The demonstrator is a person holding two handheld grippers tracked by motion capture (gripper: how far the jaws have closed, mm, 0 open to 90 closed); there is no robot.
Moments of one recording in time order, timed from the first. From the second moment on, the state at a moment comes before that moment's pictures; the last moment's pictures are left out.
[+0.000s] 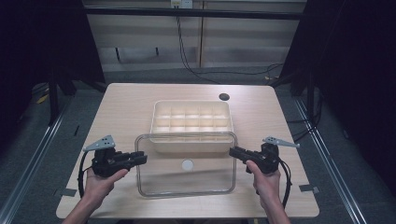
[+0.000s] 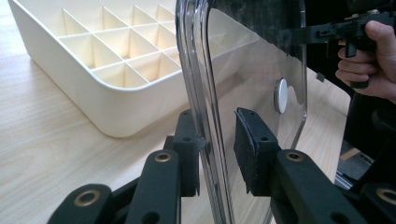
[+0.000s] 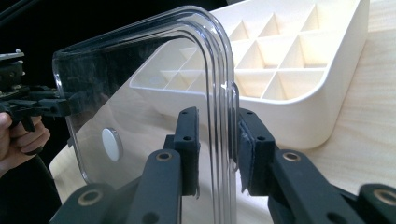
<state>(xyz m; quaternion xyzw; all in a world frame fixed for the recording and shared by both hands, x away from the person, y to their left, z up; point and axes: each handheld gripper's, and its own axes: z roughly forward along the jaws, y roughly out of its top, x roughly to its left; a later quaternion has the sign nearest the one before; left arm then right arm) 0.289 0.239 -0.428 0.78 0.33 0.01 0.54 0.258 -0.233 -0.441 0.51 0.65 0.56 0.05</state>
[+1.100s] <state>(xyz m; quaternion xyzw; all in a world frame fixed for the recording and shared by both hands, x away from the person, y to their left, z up) 0.320 0.233 -0.386 0.77 0.33 0.04 0.55 0.286 -0.235 -0.406 0.50 0.64 0.58 0.07</state>
